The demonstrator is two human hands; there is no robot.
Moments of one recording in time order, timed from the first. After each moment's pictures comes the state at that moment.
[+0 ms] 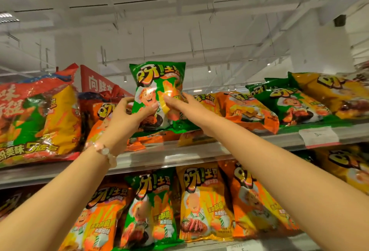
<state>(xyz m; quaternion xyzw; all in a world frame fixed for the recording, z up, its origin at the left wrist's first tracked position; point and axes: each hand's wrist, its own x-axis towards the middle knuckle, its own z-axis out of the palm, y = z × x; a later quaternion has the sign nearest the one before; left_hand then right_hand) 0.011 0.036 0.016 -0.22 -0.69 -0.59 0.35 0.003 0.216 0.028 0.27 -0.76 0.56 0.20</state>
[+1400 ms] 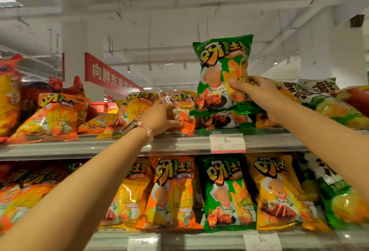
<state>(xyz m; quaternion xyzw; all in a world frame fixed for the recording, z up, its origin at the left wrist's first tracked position) -0.028 0.305 0.009 -0.15 -0.90 -0.14 0.37 0.030 0.570 0.037 0.17 -0.72 0.58 0.34</state>
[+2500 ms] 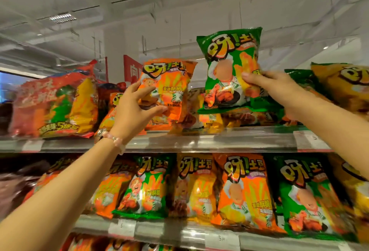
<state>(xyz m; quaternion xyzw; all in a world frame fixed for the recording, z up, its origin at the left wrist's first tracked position) 0.055 0.099 0.008 -0.13 -0.78 -0.26 0.55 0.019 0.423 0.040 0.24 -0.73 0.58 0.27</state>
